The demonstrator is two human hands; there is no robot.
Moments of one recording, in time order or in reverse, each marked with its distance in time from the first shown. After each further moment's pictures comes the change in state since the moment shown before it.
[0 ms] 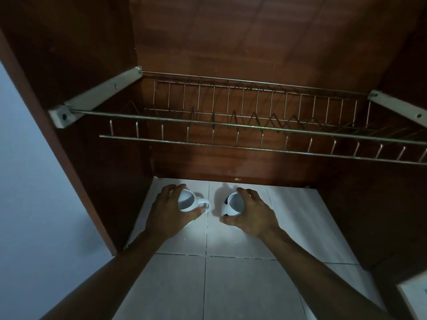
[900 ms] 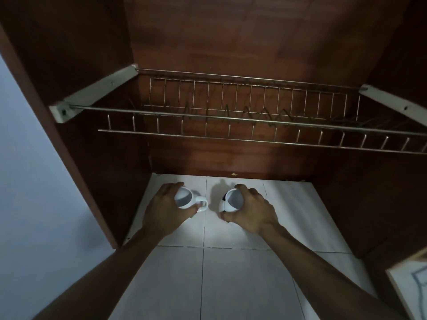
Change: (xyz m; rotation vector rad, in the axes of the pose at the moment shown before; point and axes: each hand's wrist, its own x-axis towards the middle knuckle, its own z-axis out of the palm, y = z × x) left_hand -0.011 0.004 -0.008 -0.006 0.063 0.016; right_hand -0.025 -0.002 -0.008 0.019 0.070 0.007
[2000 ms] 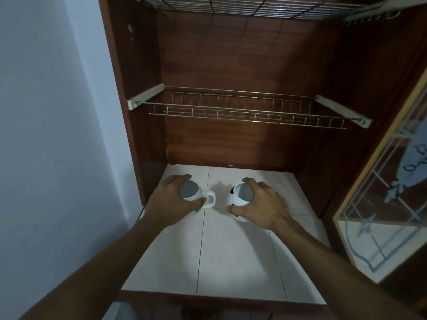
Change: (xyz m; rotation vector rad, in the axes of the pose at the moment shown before) left_hand -0.129 0.102 -0.124 0.004 -0.032 0.017; right_hand -0.189 -0.006 -0.061 -0.031 0.154 -0.102
